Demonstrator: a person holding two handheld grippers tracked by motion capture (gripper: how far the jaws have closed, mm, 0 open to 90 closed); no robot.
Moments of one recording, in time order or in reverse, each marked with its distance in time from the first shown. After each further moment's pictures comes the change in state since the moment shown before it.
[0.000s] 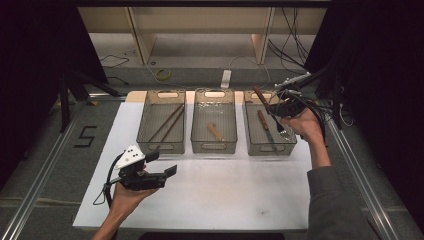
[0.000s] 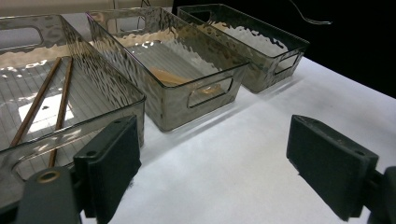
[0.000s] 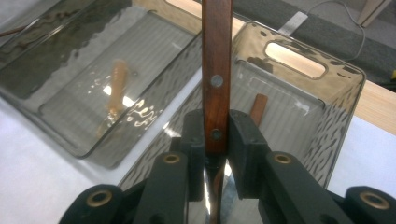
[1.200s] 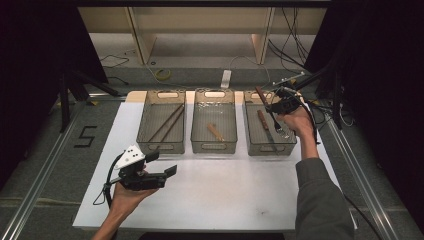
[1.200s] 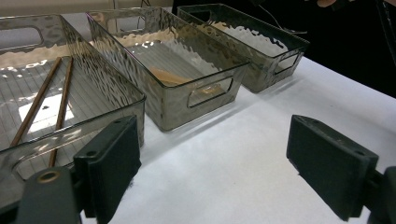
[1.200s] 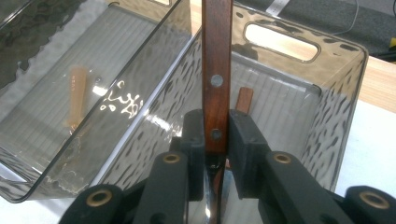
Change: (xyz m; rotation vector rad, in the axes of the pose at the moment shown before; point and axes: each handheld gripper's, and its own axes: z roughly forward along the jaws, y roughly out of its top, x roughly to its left) left arm 0.000 0.000 0.000 0.000 0.000 -0.001; right arm -0.022 0.002 0.042 0.046 -0.034 0.105
